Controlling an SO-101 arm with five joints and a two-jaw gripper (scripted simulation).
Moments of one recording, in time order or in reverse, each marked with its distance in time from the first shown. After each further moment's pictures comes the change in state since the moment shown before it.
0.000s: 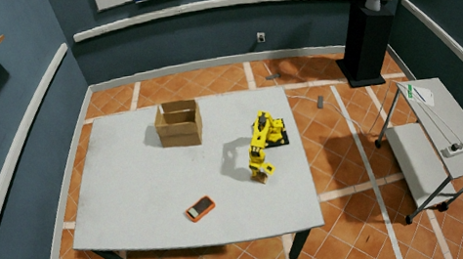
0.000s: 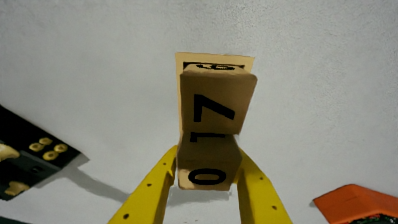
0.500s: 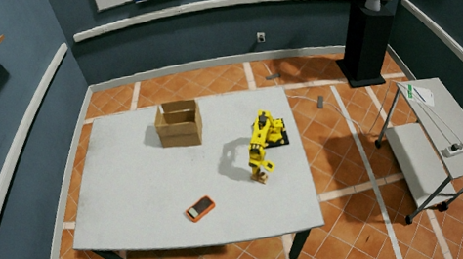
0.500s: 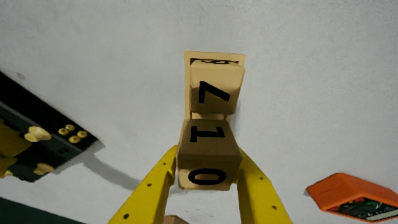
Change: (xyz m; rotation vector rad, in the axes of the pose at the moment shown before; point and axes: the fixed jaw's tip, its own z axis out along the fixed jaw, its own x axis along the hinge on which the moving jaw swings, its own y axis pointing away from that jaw) arm 0.000 0.002 -0.019 -0.015 0.003 0.000
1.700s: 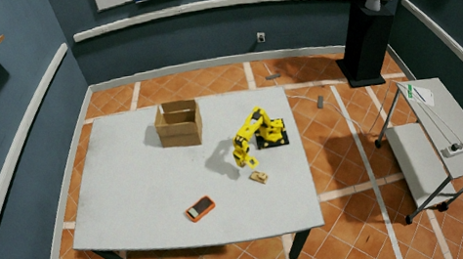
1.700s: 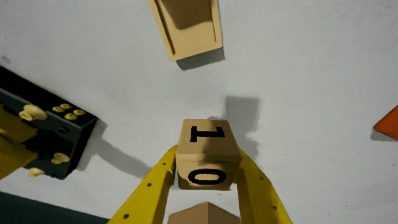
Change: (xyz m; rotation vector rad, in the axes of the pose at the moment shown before) arm 0.067 0.001 -0.009 0.000 -0.013 0.305
